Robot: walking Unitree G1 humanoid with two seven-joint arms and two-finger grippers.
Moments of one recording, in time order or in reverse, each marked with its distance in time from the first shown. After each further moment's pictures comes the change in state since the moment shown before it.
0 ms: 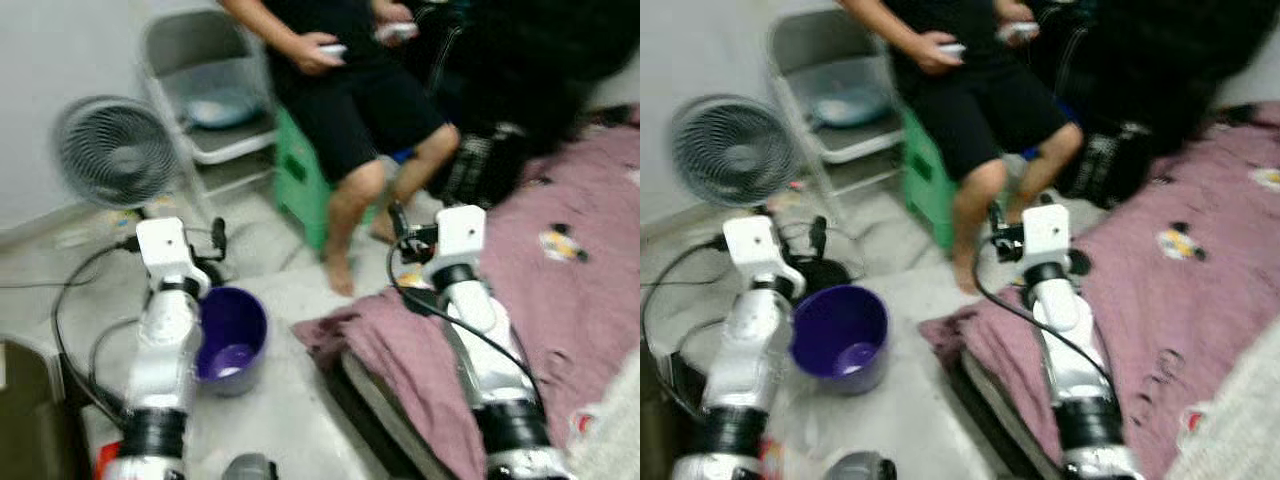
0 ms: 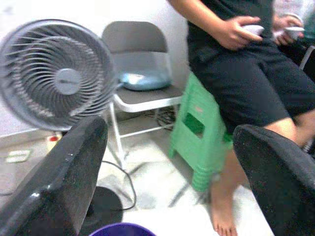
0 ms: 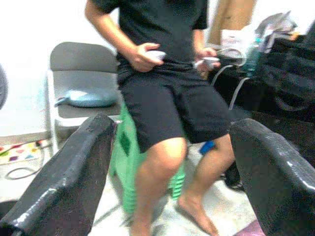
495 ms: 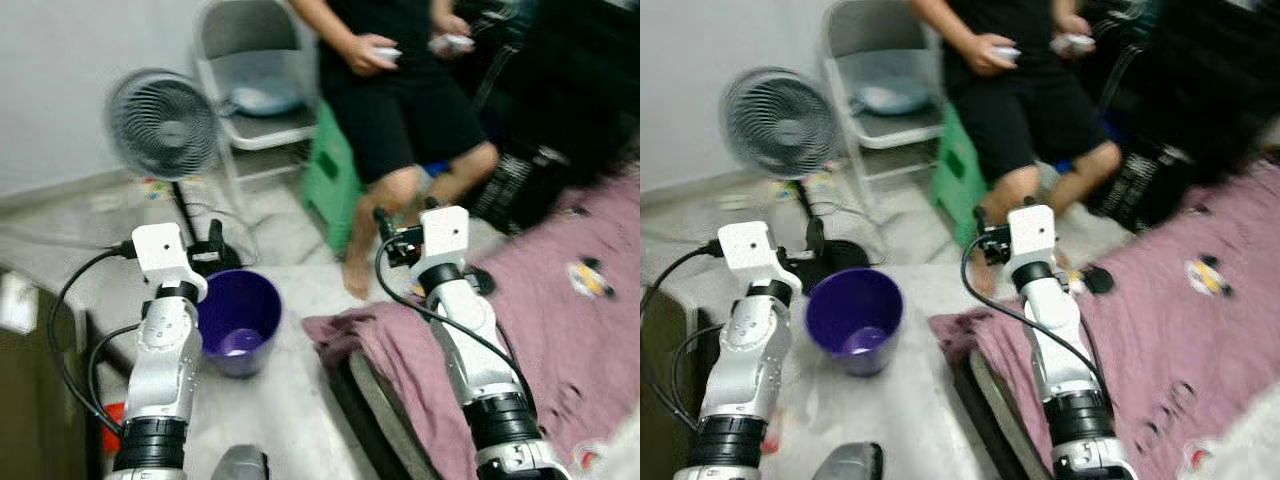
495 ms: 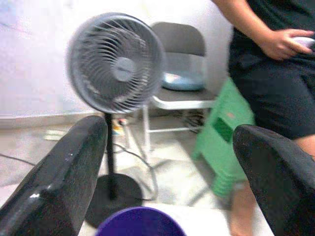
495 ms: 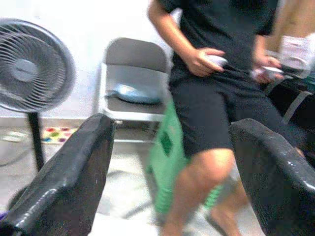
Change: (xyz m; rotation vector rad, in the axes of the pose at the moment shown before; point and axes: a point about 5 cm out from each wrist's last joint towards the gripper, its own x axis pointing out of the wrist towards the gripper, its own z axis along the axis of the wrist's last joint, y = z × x) left arm -0.007 0.005 0.000 0.011 -0.008 0.029; right arm 0.006 0.015 0.000 0.011 0.000 0.064
